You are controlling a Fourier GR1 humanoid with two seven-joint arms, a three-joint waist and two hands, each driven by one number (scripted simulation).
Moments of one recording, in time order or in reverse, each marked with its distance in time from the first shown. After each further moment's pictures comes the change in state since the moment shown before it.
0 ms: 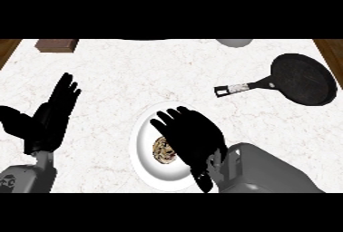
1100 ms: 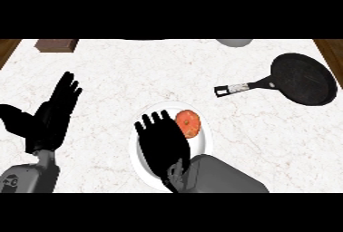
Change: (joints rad) left arm -0.006 -0.058 0.046 -0.016 -0.065 -0.039 0.031; right arm 0.046 0.258 0.010 0.153 0.302 0.066 0.051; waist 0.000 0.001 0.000
